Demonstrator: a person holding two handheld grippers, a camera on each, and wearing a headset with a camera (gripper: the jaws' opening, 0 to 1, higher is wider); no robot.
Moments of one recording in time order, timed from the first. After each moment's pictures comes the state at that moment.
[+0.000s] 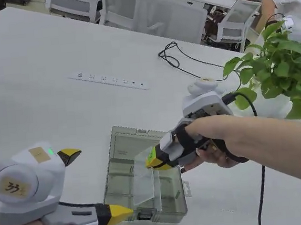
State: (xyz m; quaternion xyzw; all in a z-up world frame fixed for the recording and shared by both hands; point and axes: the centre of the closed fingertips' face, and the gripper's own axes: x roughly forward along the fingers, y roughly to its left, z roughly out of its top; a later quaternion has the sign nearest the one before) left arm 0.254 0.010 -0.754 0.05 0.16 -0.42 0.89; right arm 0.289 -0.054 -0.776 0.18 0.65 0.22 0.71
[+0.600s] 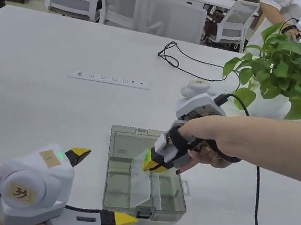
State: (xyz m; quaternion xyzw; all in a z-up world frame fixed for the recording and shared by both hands) left arm 0.251 0.004 -0.760 0.08 0.16 -0.44 0.88; right arm 0.286 -0.051 -0.785 0.17 0.66 0.21 0.70
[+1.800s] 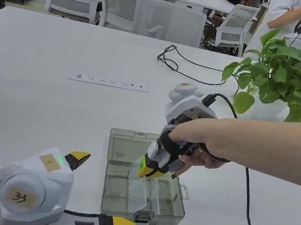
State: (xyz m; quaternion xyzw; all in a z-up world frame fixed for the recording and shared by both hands) left arm 0.249 0.003 -0.762 0.08 0.17 -0.44 0.88; right arm 0.287 -0.049 -0.791 0.12 0.67 0.20 0.70
